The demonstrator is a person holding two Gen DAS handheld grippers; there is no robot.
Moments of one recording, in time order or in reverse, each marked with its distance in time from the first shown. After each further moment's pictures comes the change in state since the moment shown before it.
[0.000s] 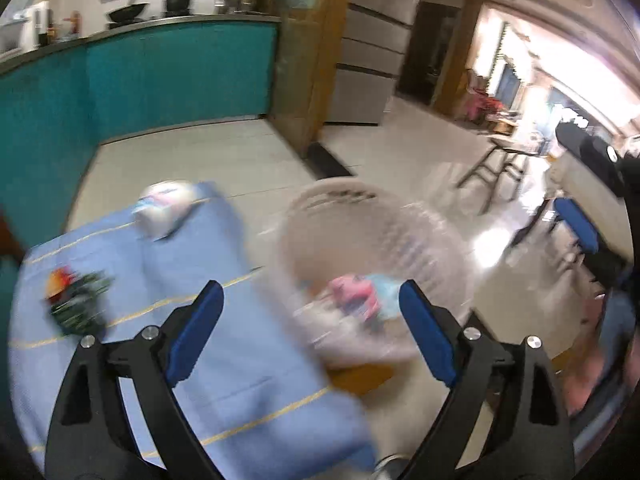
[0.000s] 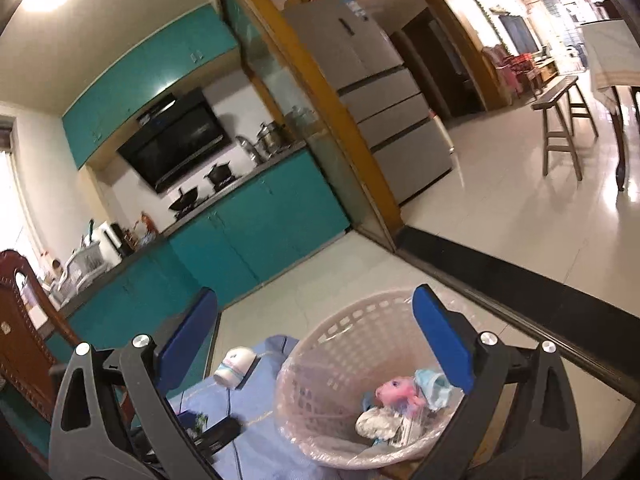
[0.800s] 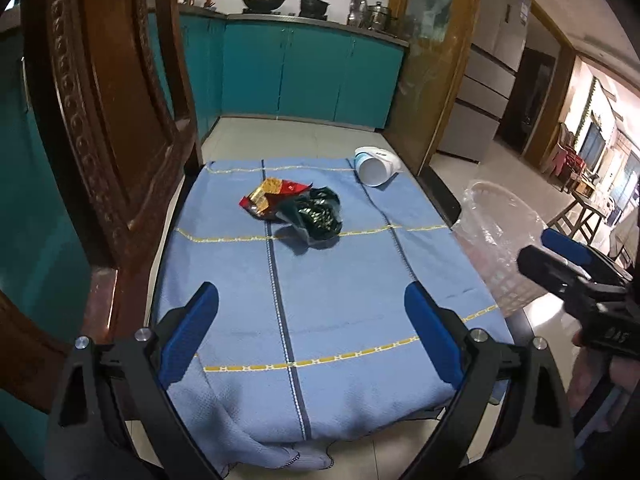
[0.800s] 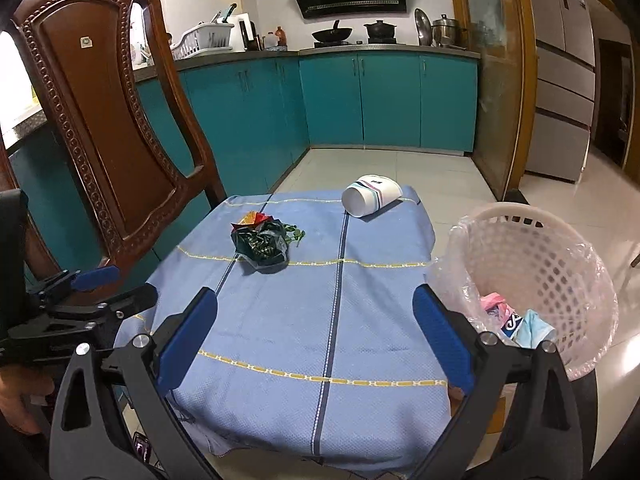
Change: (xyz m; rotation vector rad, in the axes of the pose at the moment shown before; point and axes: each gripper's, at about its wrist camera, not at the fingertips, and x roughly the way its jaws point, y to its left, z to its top) left arm -0.111 0.171 -0.106 -0.223 -0.071 0.254; right arm 0.017 0.163 -0.153 -0.577 0.469 0.272
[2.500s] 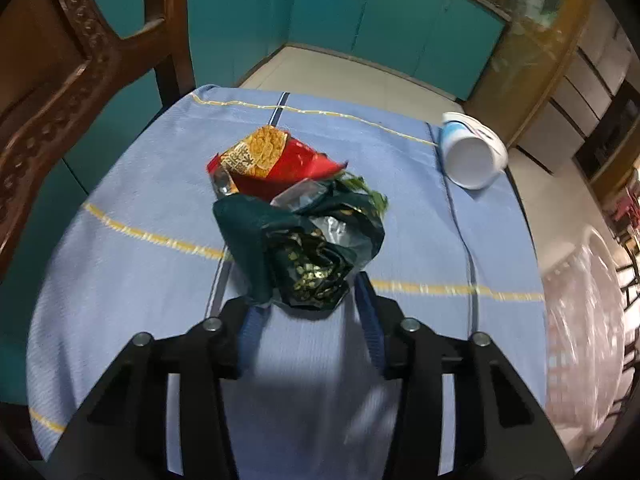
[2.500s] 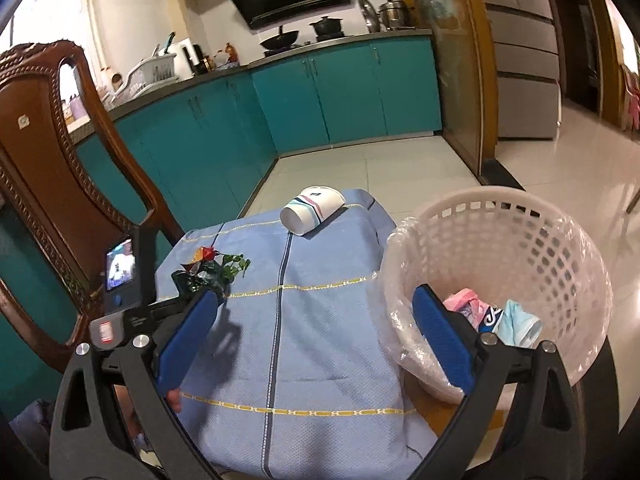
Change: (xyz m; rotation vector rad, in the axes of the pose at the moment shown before) left arm 0.179 -0.016 0.038 -0.262 0.231 0.188; right arm 0.014 -0.085 0.022 0.176 -0.007 -0.025
